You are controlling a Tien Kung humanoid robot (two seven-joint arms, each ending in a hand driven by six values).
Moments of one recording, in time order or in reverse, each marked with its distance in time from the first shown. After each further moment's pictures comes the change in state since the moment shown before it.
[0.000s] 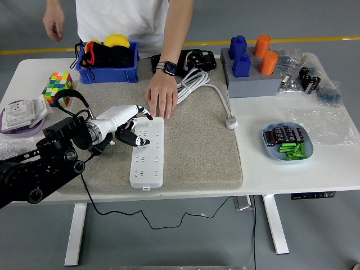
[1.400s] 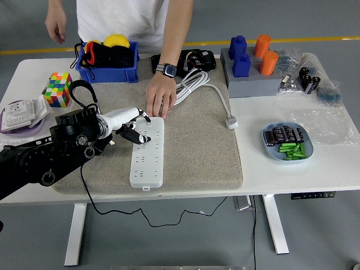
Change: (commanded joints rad) left arm -0.121 -0.067 0.079 0.133 -0.121 -0.128 0.123; right arm 0.001 -0.004 -0.004 0.000 0.001 0.000 0.000
